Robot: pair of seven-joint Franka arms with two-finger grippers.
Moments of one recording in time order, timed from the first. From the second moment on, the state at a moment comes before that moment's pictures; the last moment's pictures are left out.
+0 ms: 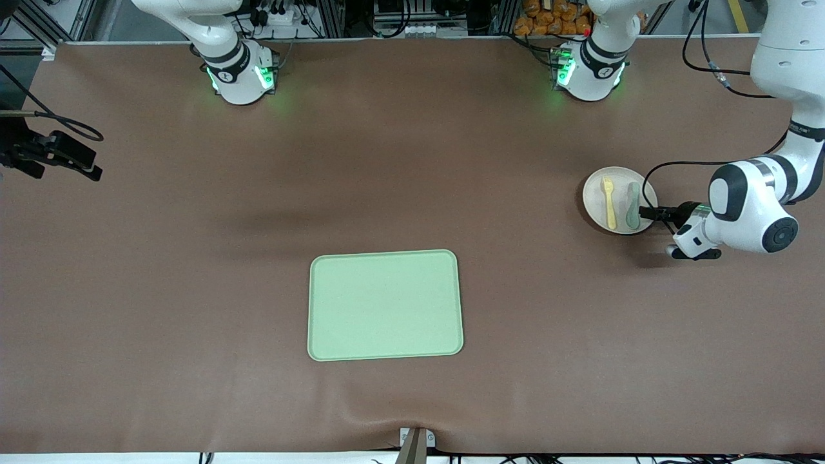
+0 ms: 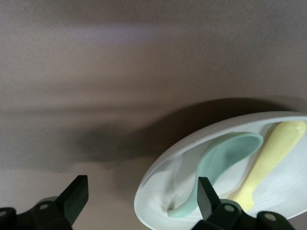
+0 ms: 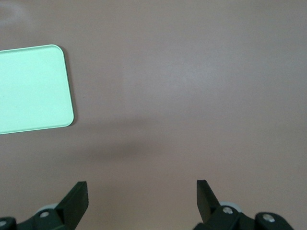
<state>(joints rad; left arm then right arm) 0.29 0.51 -0.07 -2.02 0.06 2.00 0.20 0.01 0.00 -0.02 -1.52 0.01 1.54 0.05</state>
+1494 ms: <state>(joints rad) 0.29 0.51 -0.06 -2.04 0.07 2.00 0.24 0.01 0.00 -0.02 -1.52 0.01 1.54 0.05</state>
